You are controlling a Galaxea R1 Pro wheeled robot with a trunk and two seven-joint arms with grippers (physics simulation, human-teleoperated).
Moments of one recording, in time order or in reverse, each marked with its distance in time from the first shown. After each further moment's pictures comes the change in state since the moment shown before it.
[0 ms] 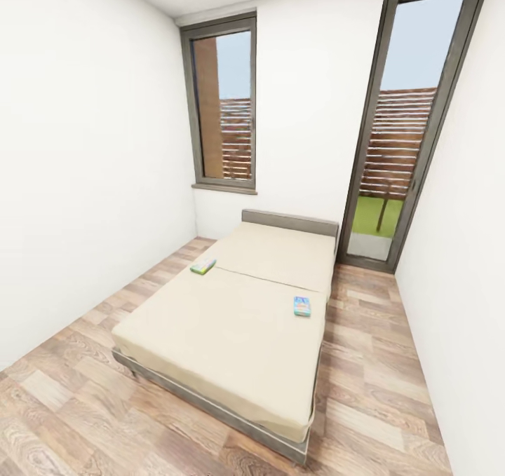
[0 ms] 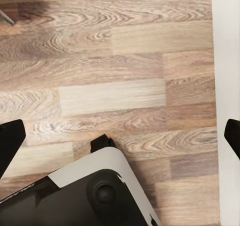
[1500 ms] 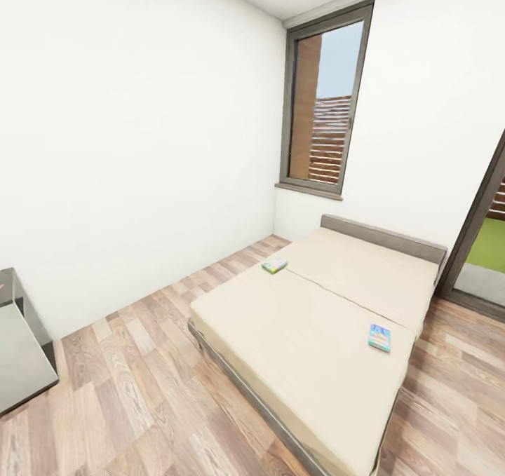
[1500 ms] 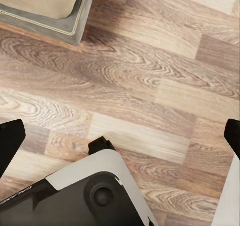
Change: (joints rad) left arm 0.000 -0.001 -0.002 0.000 -0.002 0.000 0.000; right arm -0.001 -0.004 0.000 0.000 0.002 -0.005 -0.002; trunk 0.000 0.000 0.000
